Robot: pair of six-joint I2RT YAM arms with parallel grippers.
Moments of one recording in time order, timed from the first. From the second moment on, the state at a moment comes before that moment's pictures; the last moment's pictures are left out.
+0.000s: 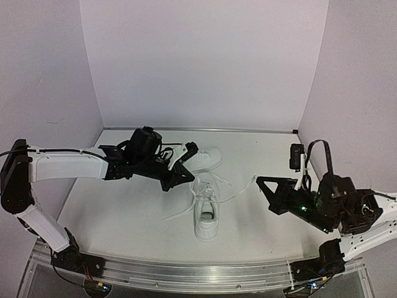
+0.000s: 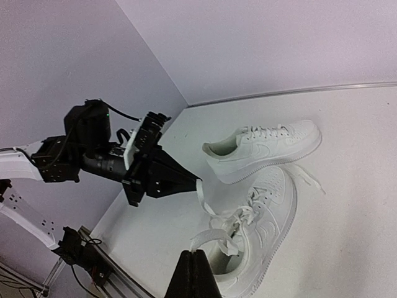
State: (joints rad) left arm -0.87 1.55 1.05 -0.09 0.39 0.18; right arm 1.46 0.78 0.73 -0.18 0.73 0.70
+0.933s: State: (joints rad) left arm -0.87 1.53 1.02 -0.09 0.29 0.17; right arm 1.47 1.30 0.86 -1.36 0.78 1.63
